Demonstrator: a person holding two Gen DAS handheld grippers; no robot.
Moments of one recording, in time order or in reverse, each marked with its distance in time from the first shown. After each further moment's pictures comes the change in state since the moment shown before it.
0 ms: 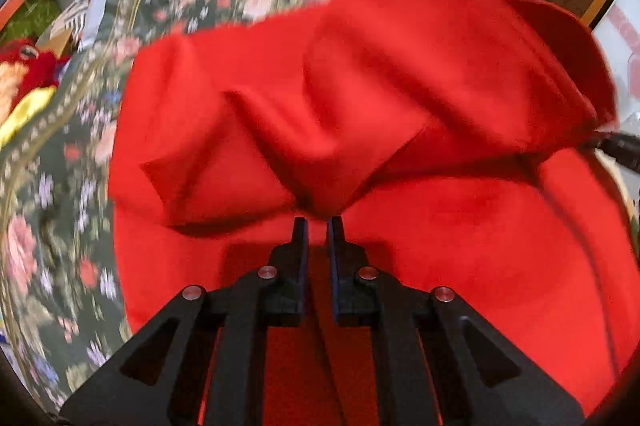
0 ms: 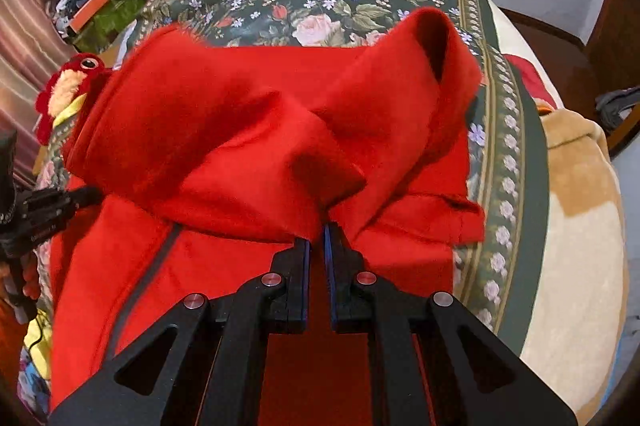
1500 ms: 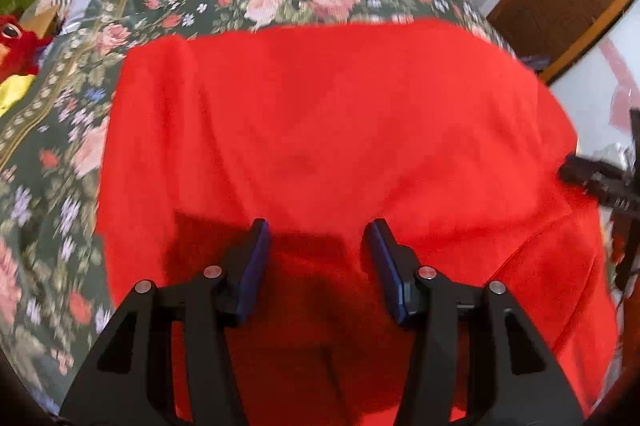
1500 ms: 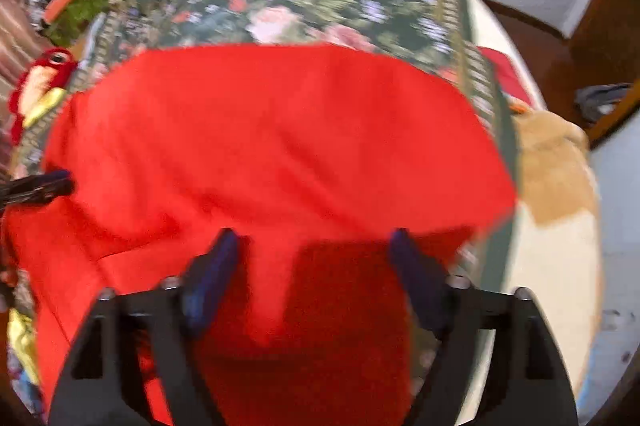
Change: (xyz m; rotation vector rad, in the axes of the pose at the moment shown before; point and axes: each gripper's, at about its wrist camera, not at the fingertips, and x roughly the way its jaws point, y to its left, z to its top) left arm 0.007 0.021 0.017 -0.054 0.008 -0.110; right arm 0.002 -0.025 0.001 0.000 0.055 -0.117
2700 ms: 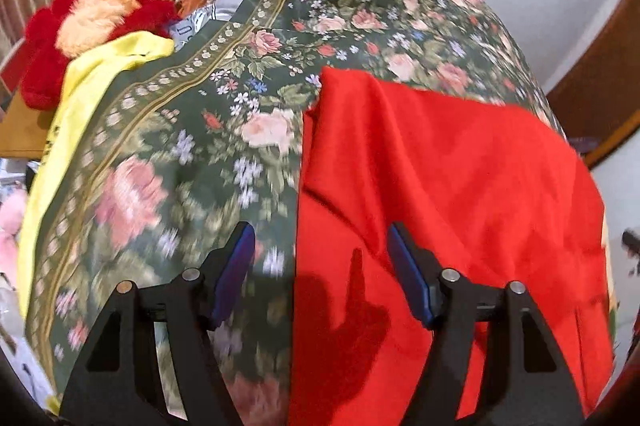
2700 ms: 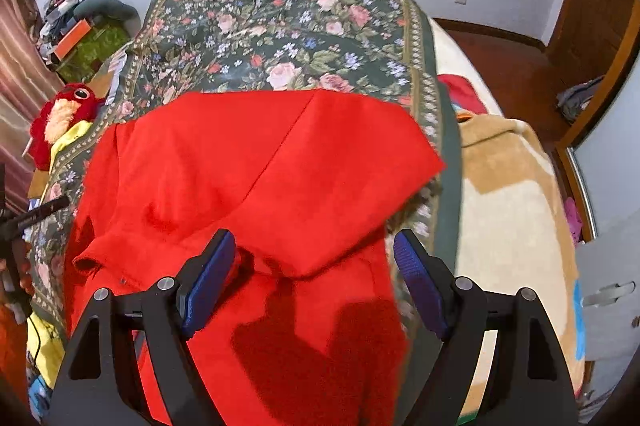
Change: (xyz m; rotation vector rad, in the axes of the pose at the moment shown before) left arm -0.066 0.087 -0.021 -0.280 -0.161 0.154; right arm -0.059 0.015 -0.009 0.071 -0.122 0.040
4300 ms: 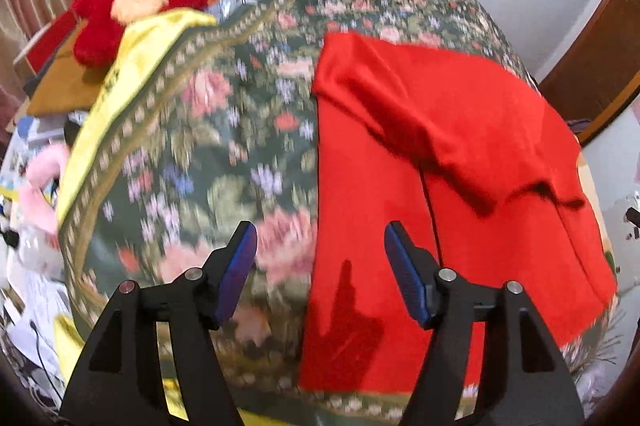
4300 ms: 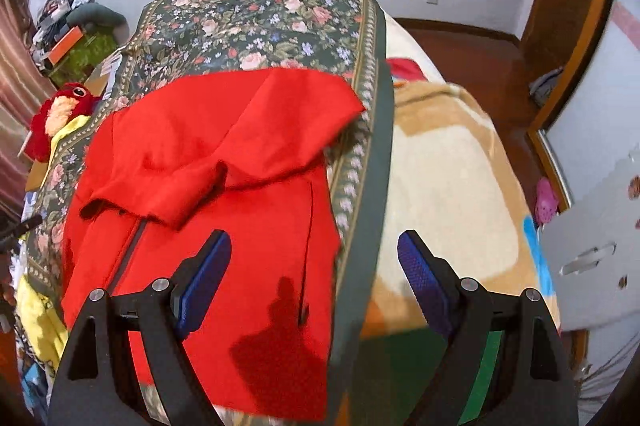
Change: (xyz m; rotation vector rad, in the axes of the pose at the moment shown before) left arm -0.091 0.010 -0.108 0.034 0.010 0.009; right arm -0.077 -0.035 -0.078 0.052 -0.032 -0.054
